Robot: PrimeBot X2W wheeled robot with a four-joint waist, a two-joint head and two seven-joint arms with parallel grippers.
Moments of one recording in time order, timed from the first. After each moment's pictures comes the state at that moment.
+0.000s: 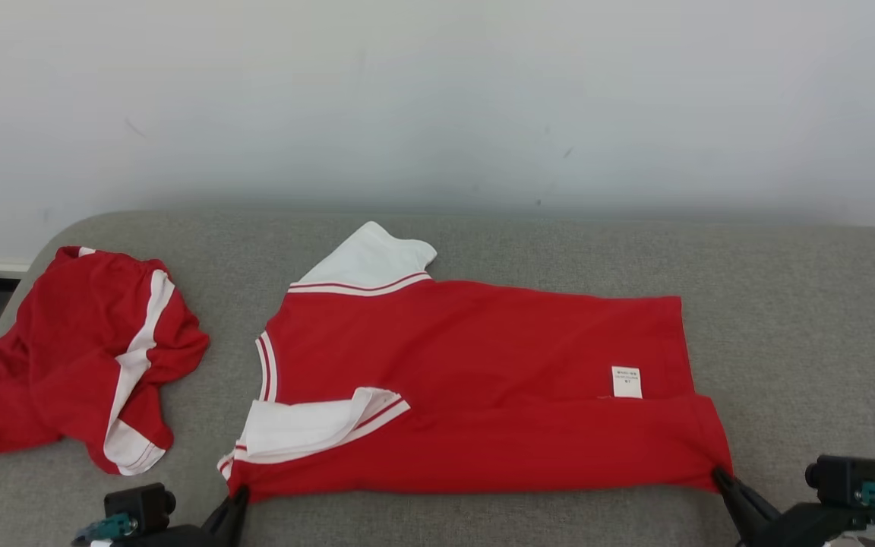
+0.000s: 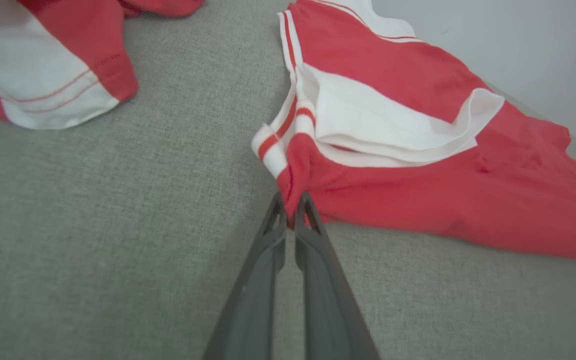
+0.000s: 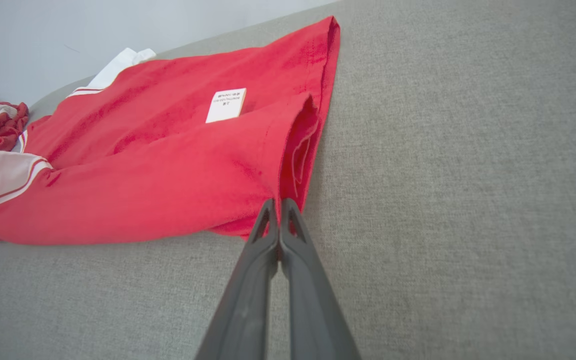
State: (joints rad) left arm -0.30 0.25 -0.60 0.76 -0.80 -0.07 -0.15; right arm 0.00 -0.24 0.08 0.35 0.61 0.13 0.11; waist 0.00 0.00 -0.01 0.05
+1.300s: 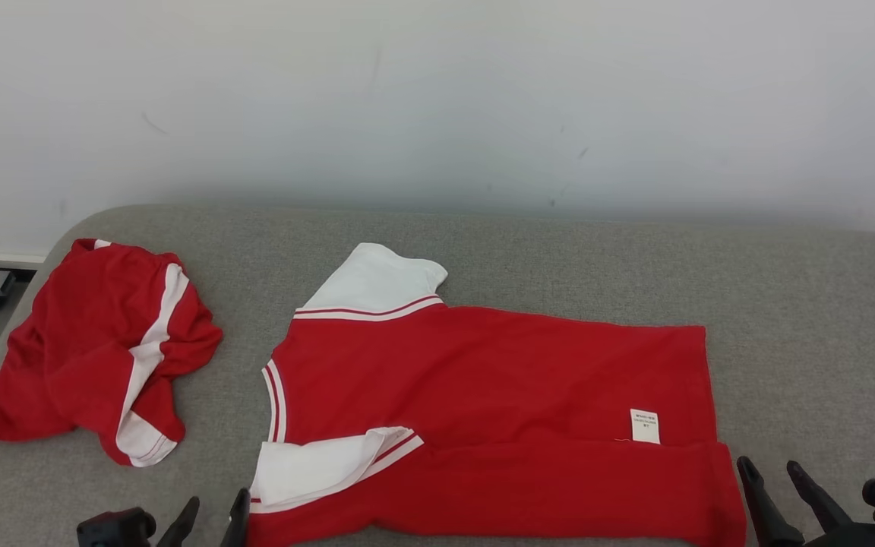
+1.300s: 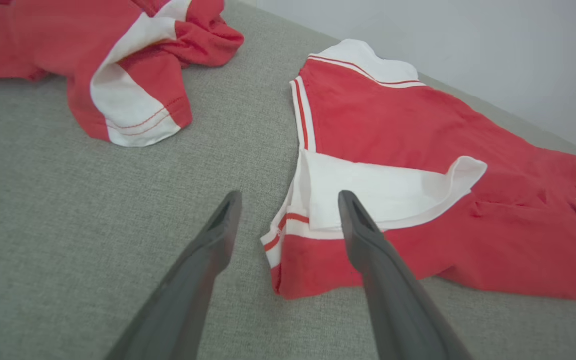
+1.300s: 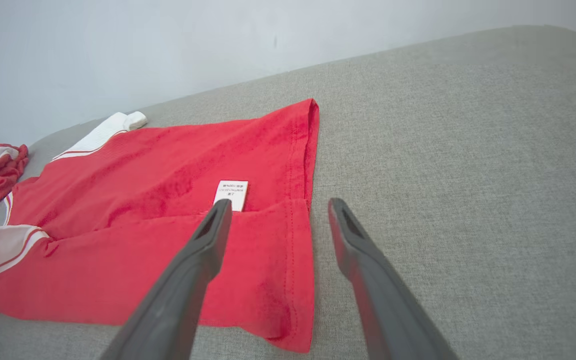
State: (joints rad) left arm -0.08 0.38 -0.57 0.30 -0.77 0.16 -0.12; right arm 0.18 -0.12 -0.15 0.07 0.46 0.13 0.16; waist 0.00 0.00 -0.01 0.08
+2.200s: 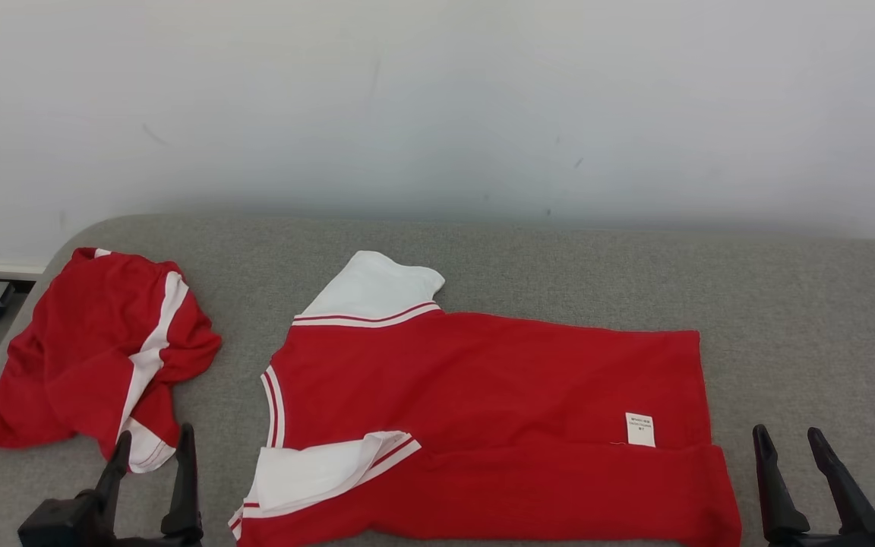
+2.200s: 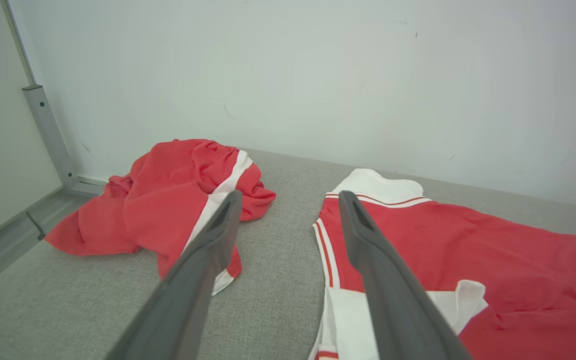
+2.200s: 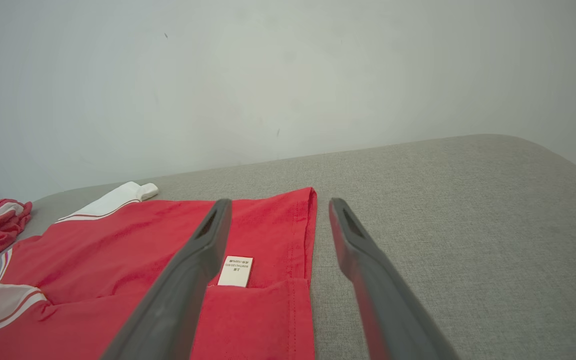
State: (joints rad) left arm -0.04 0.38 -0.43 0.12 -0.53 0.29 -0.26; right arm 0.16 -0.08 -0.17 0.06 0.34 0.13 -0.11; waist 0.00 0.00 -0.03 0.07
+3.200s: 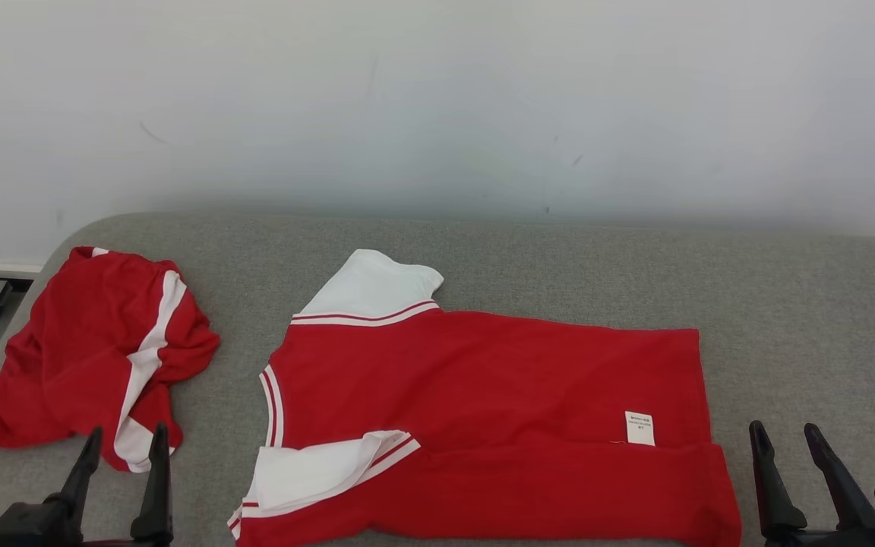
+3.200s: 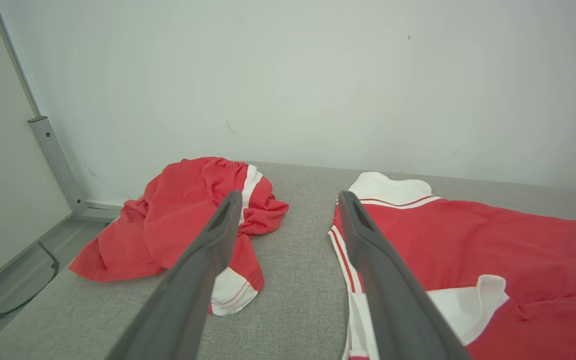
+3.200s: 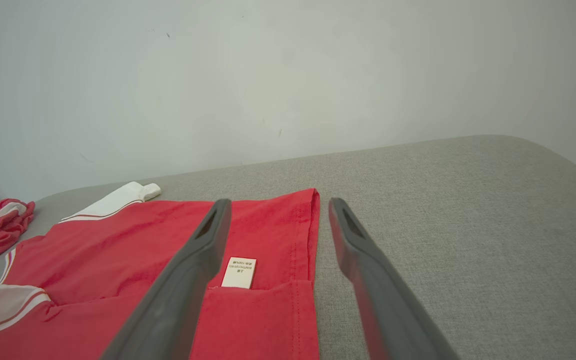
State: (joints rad) left arm -0.01 0.41 -0.35 0.12 -0.45 0.19 -0.26; right arm 0.16 -0.07 -0.17 0.03 0.33 0.13 -0.09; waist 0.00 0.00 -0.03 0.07
